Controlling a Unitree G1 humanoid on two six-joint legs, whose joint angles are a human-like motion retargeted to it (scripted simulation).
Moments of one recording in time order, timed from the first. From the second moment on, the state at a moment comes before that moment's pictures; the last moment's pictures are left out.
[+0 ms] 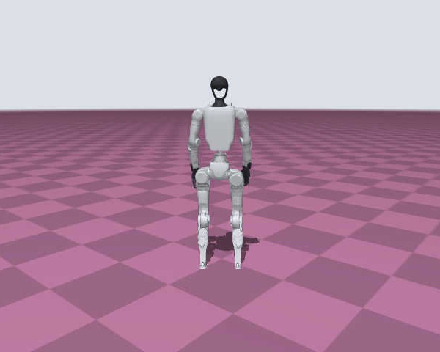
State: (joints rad) left arm -0.07 0.22 -0.53 1.26 0.45 -0.09 -0.22; right arm -0.17 -0.16 0.44 1.28 -0.21 -0.03 0.16; waist -0.02 -0.06 -0.05; left_leg 0.02 -0.07 0.03 0.26 -0.40 0.01; right_leg -0.08 -0.08 0.01 0.43 -0.46 0.09
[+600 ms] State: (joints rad) left arm -0.01 0.22 -0.41 1.26 0.36 -0.08 -0.23; right arm -0.14 -0.21 0.35 1.33 -0.20 -0.04 0.12; waist 0.16 0.03 -0.04; left_leg -0.63 0.11 0.04 1.18 -0.52 0.00; right_leg -0.14 0.05 -0.08 0.51 -0.55 0.03
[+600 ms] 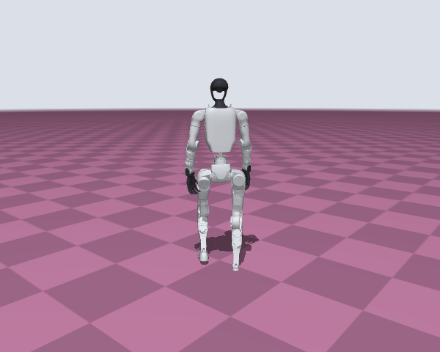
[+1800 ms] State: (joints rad) left arm -0.20 0.25 -0.38 1.24 0.28 -0.11 -0.10; right arm -0.03 -0.17 0.29 1.33 -0.11 -0.04 0.11; waist -0.05 -0.05 0.03; left_leg 0.20 -0.20 -0.25 0.65 -0.58 -0.02; right_leg -0.59 0.05 0.12 0.74 -0.35 0.13
